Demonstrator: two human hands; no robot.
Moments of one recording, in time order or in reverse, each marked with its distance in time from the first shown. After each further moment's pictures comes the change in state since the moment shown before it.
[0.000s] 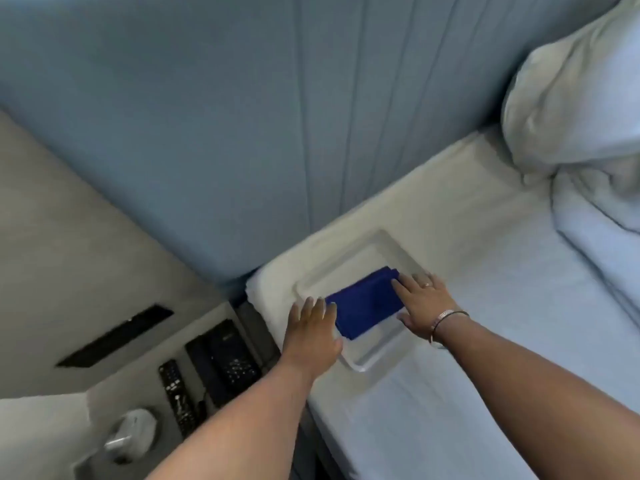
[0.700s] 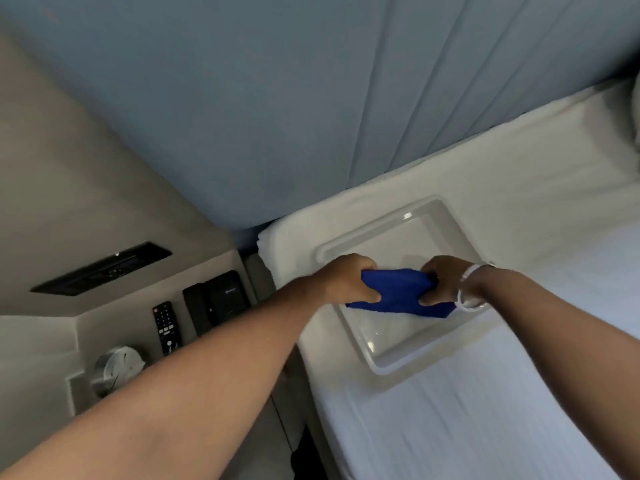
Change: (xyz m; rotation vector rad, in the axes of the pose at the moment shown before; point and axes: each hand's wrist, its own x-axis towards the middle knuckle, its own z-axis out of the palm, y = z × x) left_hand 0.101 -0.035 0.011 -0.899 -0.375 -0.041; right_hand 0.104 0.001 0.000 0.464 -0.498 -0.119
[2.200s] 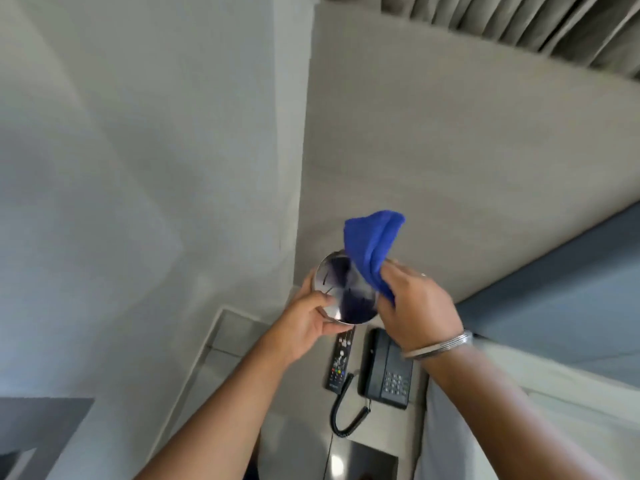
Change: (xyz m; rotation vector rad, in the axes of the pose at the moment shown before) left_hand -0.472 -0.252 -0.134 -1.575 0.769 0.469; right_hand -0.187 -0.619 0.093 -0.353 0.642 -0.780
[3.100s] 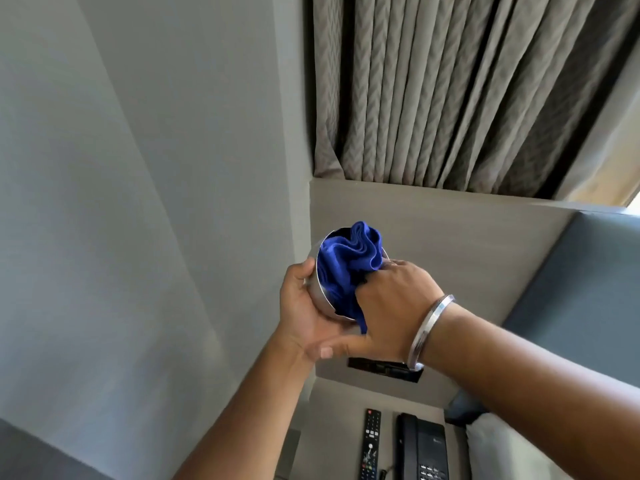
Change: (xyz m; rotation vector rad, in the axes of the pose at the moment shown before) left_hand -0.098 0.134 0.164 -0.176 -0.374 0.181; right_hand -0.042 -0.101 -0.151 -0.581 0.070 -0.422
